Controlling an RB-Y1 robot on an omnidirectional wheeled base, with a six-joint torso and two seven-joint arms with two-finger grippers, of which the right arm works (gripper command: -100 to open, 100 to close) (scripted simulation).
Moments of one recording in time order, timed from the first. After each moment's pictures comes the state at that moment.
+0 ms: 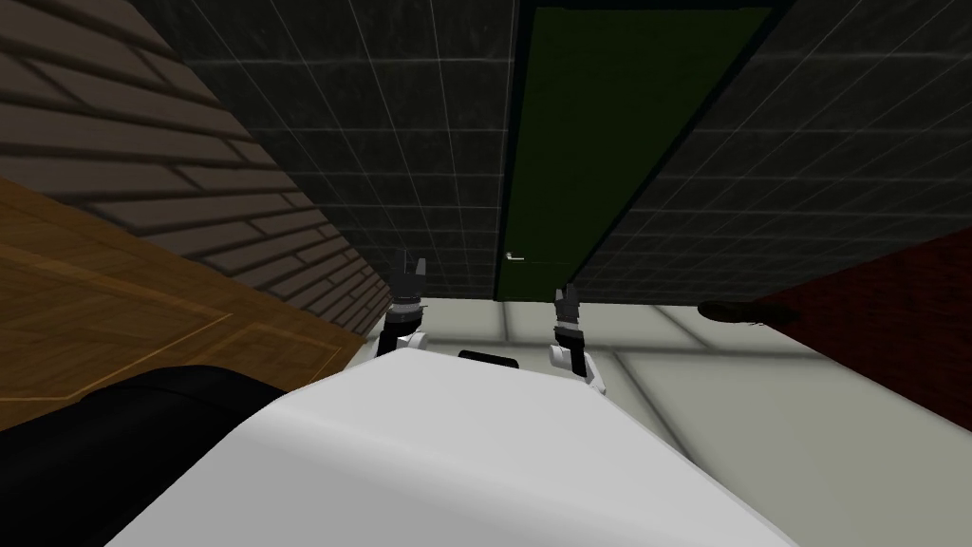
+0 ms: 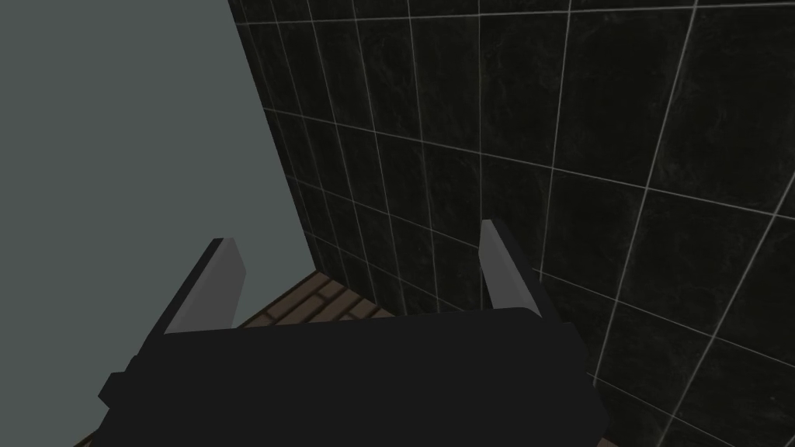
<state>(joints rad) 0.21 -0.13 -0.07 -1.53 0.02 -0.75 -0.06</state>
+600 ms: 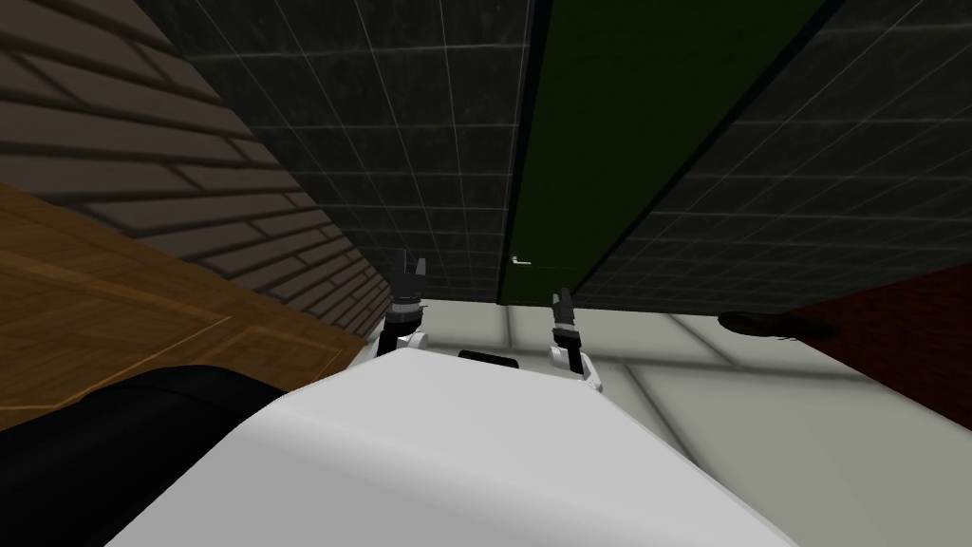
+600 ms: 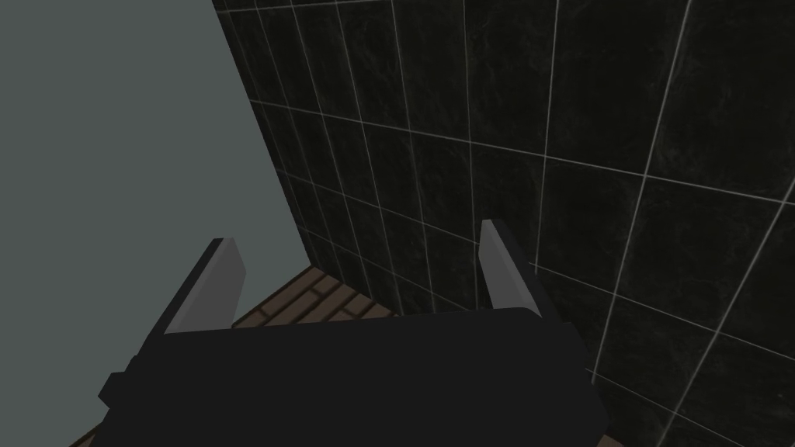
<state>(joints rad) 0.14 -0.14 -0.09 -1.35 0.05 -0.77 -0.10</state>
